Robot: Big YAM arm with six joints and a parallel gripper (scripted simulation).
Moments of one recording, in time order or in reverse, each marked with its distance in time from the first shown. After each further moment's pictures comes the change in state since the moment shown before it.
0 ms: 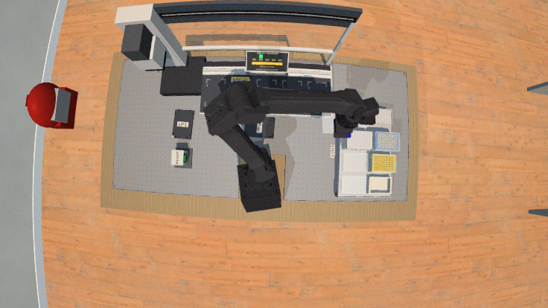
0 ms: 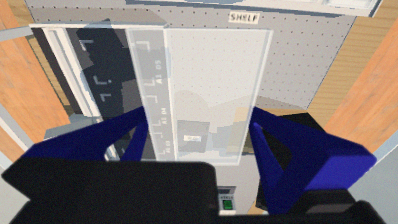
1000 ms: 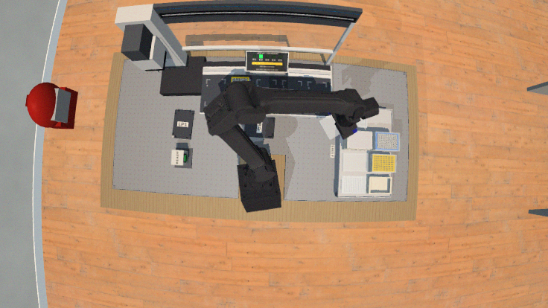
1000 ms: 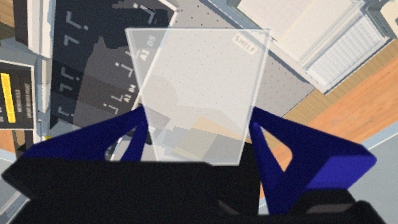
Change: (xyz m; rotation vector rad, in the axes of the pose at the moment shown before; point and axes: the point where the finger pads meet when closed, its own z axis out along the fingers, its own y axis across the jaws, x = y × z) arm 0.000 0.000 0.000 0.000 0.000 -0.517
